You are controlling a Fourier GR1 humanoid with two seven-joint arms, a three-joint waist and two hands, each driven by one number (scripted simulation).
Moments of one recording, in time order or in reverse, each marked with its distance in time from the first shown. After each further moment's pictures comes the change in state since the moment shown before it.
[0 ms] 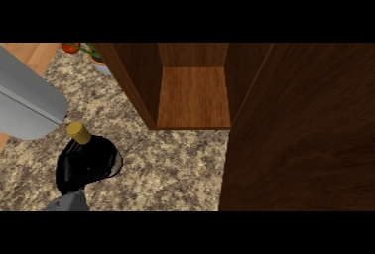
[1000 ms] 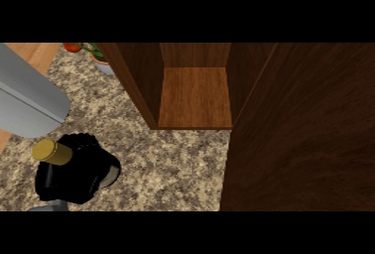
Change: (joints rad) left arm 0.150 0.068 -0.134 -0.459 0.012 -0.203 0.156; right arm 0.030 0.009 -0.026 0.005 -0.006 0.027 -0.032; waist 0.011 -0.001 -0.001
